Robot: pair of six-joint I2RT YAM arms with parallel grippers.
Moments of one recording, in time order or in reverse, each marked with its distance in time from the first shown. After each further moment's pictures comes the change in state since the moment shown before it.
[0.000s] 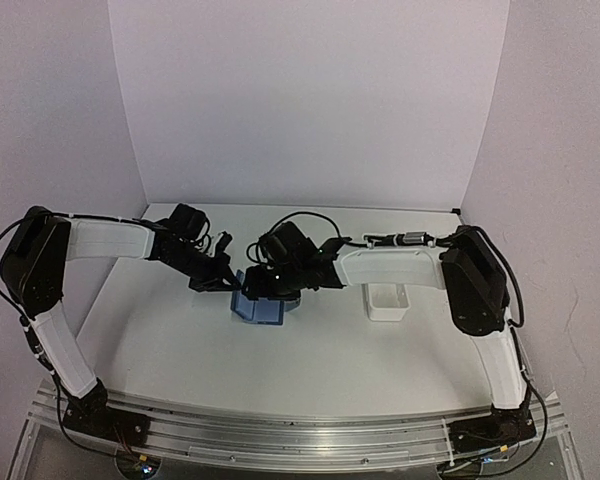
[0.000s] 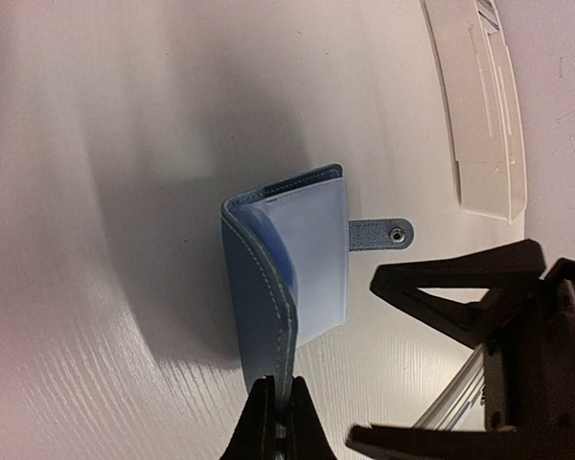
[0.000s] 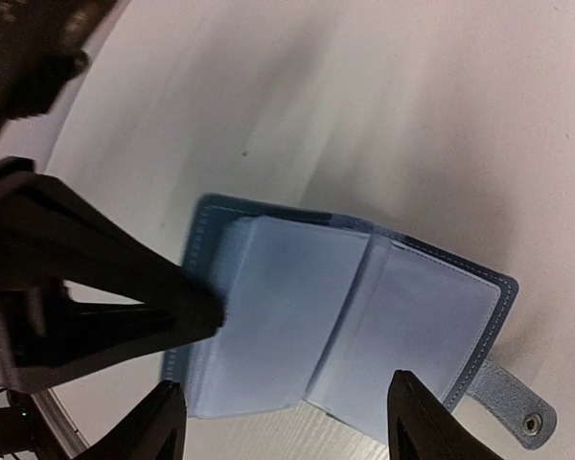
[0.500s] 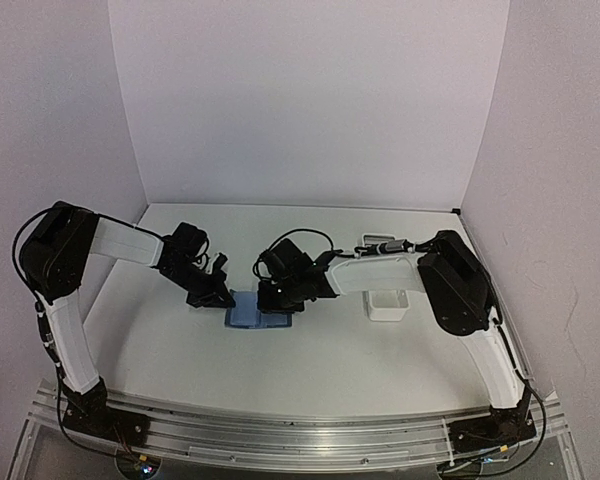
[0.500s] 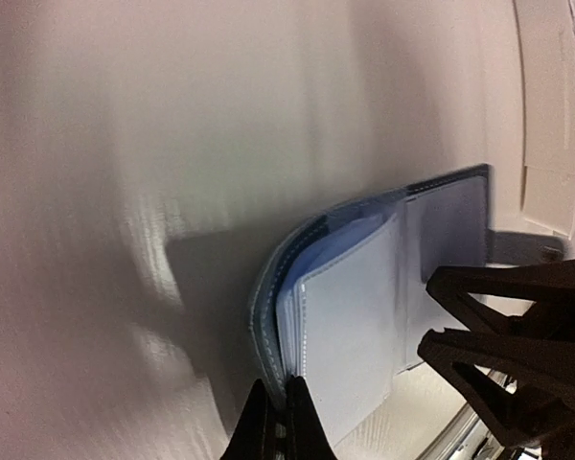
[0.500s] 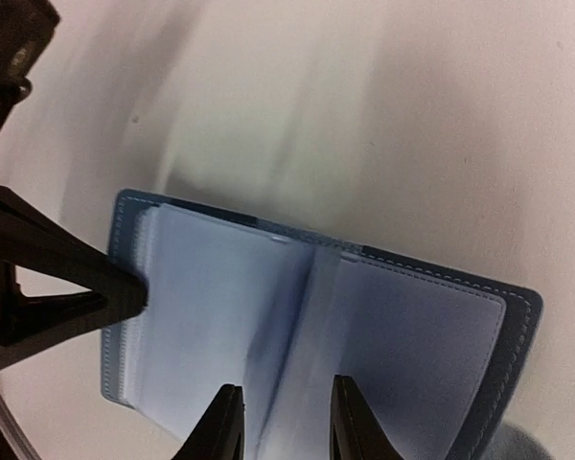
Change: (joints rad) left arm 0.049 0.139 -0.036 0.044 0.015 0.002; right arm -0.017 0.102 0.000 -0.011 0.007 0.040
